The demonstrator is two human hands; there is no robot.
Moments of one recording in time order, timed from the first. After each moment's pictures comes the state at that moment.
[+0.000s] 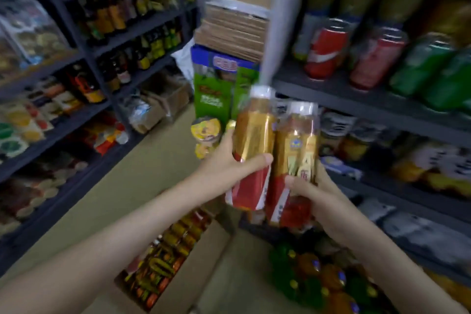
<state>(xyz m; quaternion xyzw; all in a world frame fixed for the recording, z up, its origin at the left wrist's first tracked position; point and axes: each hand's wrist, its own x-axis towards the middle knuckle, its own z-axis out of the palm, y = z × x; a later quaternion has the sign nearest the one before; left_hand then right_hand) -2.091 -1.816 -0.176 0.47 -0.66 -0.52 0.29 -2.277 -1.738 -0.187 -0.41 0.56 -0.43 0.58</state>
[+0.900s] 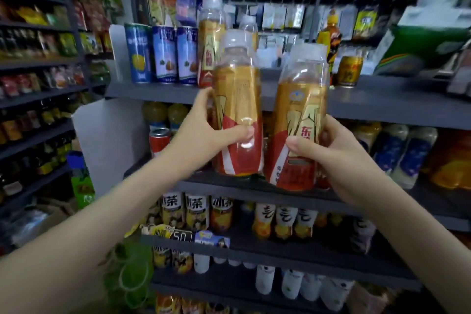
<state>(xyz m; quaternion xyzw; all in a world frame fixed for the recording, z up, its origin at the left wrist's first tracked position) -2.357 -1.740 0.038 0.25 -0.75 -0.43 0.44 -2.538 -1.616 0.035 -0.51 0.56 -0.60 0.27</state>
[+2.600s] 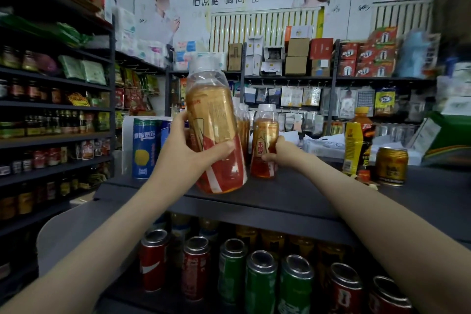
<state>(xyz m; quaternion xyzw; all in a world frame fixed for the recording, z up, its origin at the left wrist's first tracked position) -2.385 -1.870 0.124 0.26 -0.70 -0.30 0.60 -2.652 -1.953 0.139 -0.61 0.75 -0.26 0.00</state>
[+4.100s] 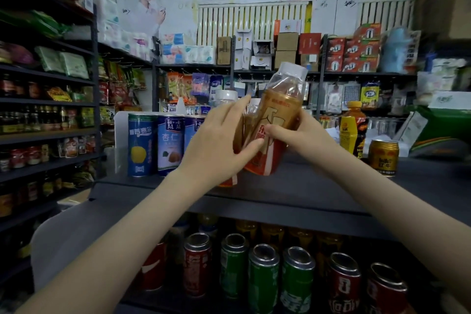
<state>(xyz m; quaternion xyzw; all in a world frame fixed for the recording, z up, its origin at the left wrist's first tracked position) -2.415 -1.890 0.132 0.21 -0.82 0.10 0.52 -2.595 -1.839 0.158 -0.61 0.56 -0.56 0.08</state>
